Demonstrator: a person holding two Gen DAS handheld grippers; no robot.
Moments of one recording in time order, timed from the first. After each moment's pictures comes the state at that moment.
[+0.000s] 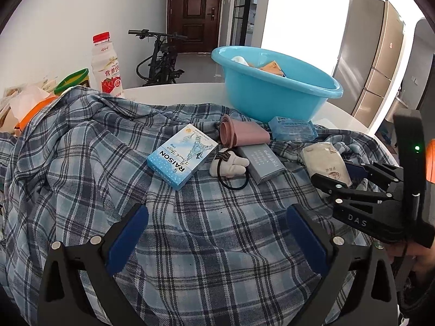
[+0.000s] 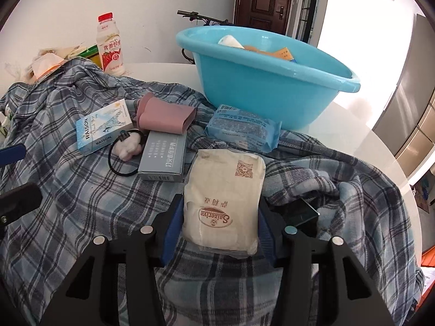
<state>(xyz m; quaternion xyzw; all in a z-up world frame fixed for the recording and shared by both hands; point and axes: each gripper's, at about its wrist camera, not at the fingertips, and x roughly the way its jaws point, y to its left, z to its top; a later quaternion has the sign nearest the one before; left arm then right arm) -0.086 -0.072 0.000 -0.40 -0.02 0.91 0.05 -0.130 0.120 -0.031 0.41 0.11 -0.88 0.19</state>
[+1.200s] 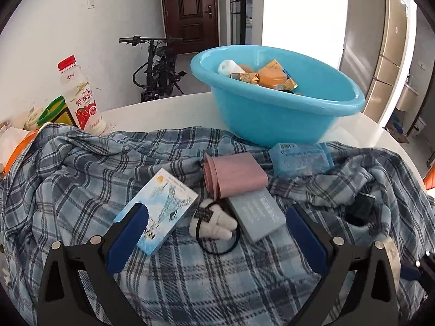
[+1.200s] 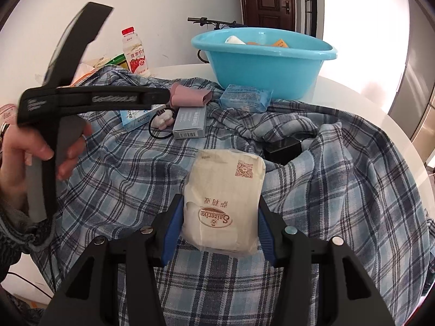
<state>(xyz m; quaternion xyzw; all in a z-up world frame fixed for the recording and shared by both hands) -0.181 -0.026 -0.005 -0.41 0.02 0.91 0.03 -0.070 0.166 -0.026 0.42 0.05 -0.88 0.23</state>
